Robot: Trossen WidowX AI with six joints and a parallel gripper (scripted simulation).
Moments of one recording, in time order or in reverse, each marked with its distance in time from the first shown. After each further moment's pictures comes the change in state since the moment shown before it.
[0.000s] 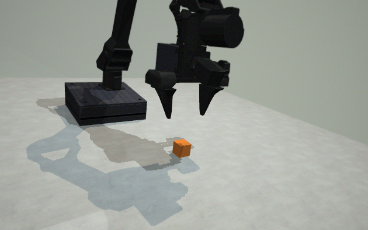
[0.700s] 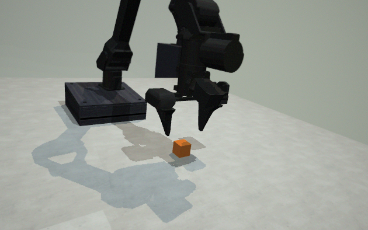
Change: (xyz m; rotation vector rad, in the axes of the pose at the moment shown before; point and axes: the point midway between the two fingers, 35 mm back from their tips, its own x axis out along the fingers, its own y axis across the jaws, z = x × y) arm 0.038 -0.001 0.003 0.004 0.043 0.004
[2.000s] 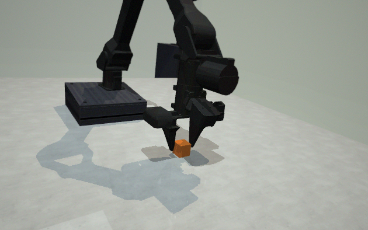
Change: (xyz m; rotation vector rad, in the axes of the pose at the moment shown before) arm 0.041 -0.001 -0.004 0.000 0.013 -0.002
